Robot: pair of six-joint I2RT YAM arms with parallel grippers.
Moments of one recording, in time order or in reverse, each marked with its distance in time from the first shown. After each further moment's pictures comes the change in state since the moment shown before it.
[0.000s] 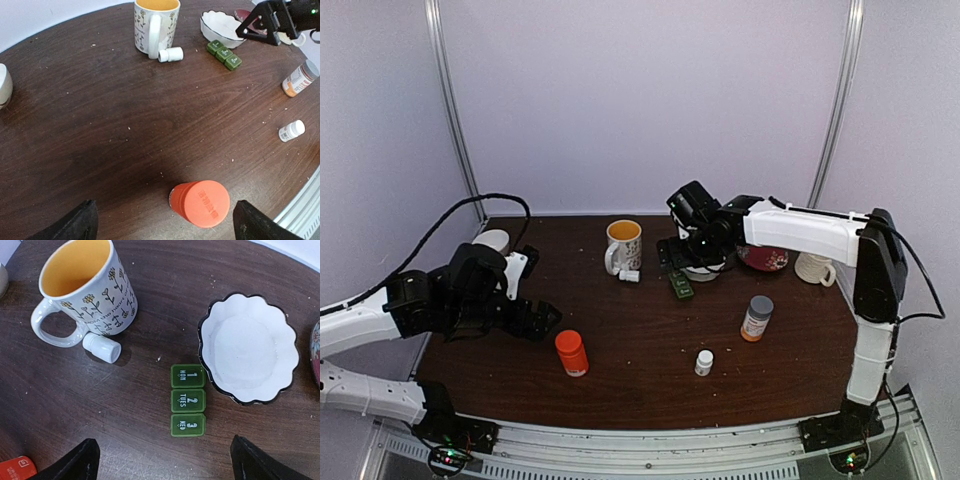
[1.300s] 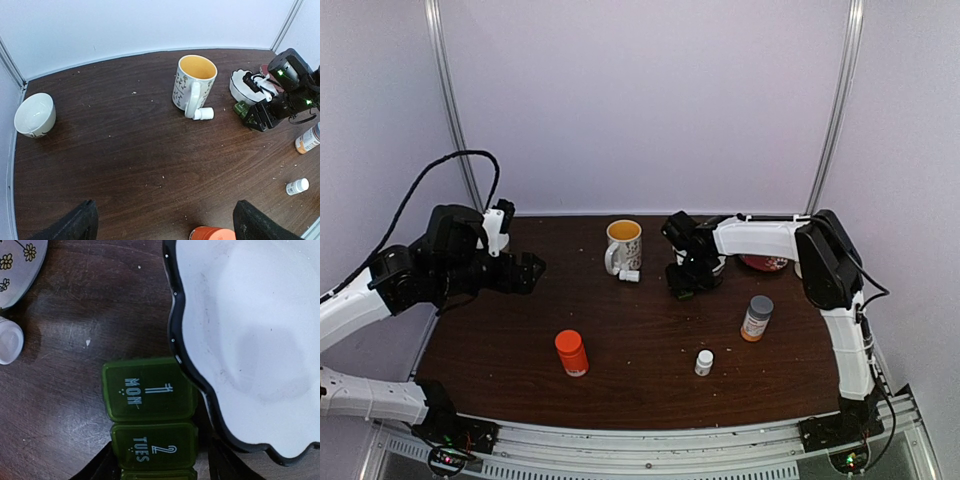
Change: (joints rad) left arm 0.153 0.003 0.145 0.021 -0.080 0.069; right arm -0.081 0.316 0.126 -0.077 -0.085 0.030
